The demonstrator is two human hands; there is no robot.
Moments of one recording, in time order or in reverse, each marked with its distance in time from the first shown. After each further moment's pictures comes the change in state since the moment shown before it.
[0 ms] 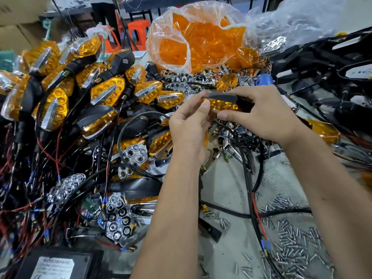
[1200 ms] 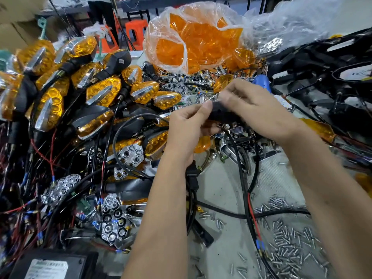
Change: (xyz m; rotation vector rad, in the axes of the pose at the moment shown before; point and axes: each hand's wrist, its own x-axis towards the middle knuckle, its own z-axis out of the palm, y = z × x) left_hand 0.007 0.000 -0.011 0.309 -0.182 -0.009; right_hand -0.001 -0.017 -0.003 0.088 -0.060 0.180
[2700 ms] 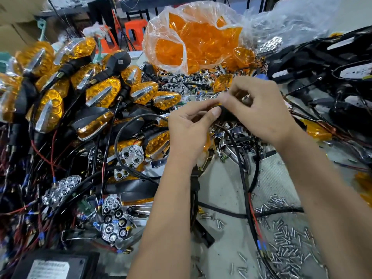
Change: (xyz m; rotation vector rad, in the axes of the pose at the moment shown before) left_hand -0.003 -0.003 0.007 0.030 0.021 0.283; right_hand 0.000 0.000 0.005 -0.149 0.249 -0.227
